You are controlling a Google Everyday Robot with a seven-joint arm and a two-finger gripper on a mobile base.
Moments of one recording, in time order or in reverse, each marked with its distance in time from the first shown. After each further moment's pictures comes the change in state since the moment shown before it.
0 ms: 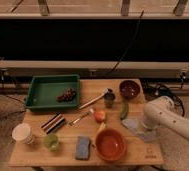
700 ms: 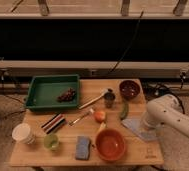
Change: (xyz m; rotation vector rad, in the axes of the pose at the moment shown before) arm 0.003 -0.004 -0.021 0.016 -0.022 0.007
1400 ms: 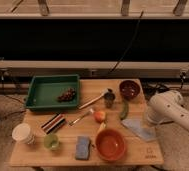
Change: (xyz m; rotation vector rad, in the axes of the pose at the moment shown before) arm 0.005 -0.015 -0.010 -0.002 -0.020 0.027
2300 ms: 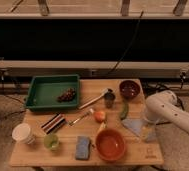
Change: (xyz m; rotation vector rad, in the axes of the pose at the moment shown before) arm -0.005 -0.006 0.022 -0.008 0.026 0.019
